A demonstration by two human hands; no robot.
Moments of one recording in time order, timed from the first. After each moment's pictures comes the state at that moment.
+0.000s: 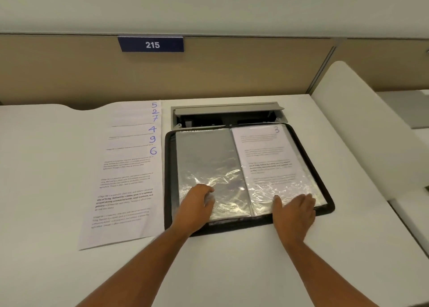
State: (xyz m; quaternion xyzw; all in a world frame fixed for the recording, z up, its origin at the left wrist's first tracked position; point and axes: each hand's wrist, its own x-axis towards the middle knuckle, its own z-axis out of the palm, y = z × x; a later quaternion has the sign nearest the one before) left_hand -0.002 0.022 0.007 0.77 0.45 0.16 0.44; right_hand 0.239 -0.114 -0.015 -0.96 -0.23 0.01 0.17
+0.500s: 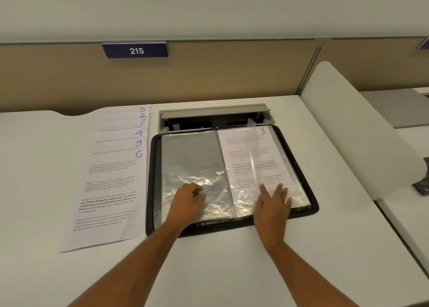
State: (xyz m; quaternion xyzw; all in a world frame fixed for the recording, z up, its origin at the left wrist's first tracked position) left_hand 0.041 0.015 0.025 0.71 0.52 0.16 0.44; right_hand 0.248 -0.114 -0.014 -0.90 -0.39 -0.03 0.20
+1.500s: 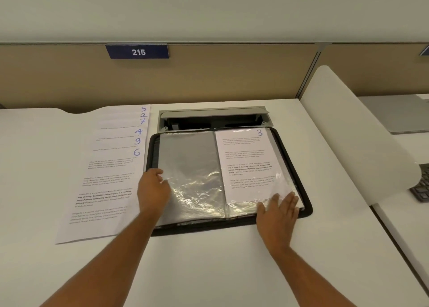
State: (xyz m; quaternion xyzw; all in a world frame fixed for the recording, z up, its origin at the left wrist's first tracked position) left_hand 0.011 0.041 0.048 0.62 0.66 0.29 0.30; right_hand 0.278 -0.139 -0.029 -0.93 -0.36 -0.01 0.11
